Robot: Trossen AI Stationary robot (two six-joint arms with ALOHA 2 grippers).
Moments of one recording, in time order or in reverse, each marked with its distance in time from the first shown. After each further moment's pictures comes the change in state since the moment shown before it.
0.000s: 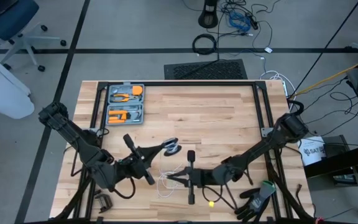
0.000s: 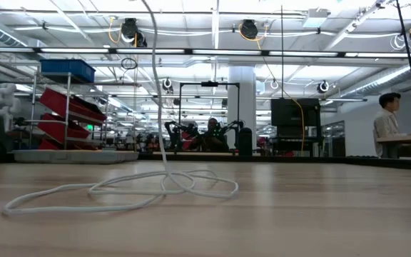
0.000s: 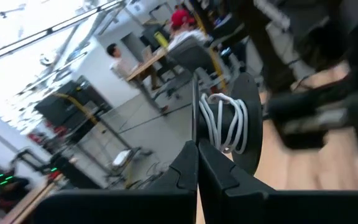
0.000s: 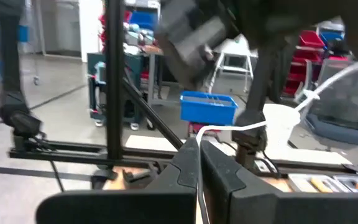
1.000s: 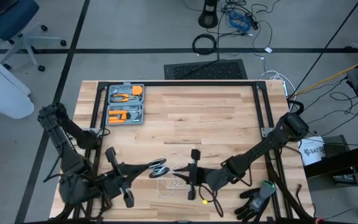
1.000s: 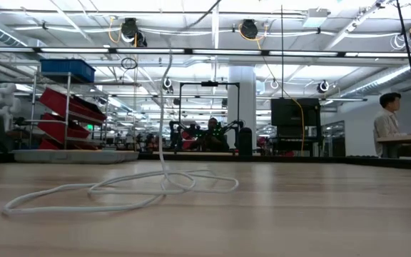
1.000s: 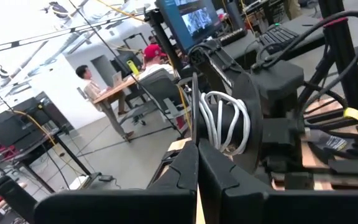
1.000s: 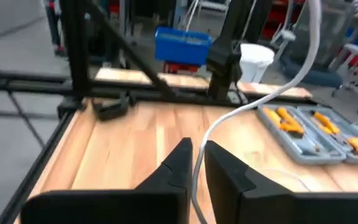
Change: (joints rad) left arm -0.226 0.000 0.102 0.031 -0.071 0.007; right arm 0.024 -0.038 0.000 -0.385 0.125 0.157
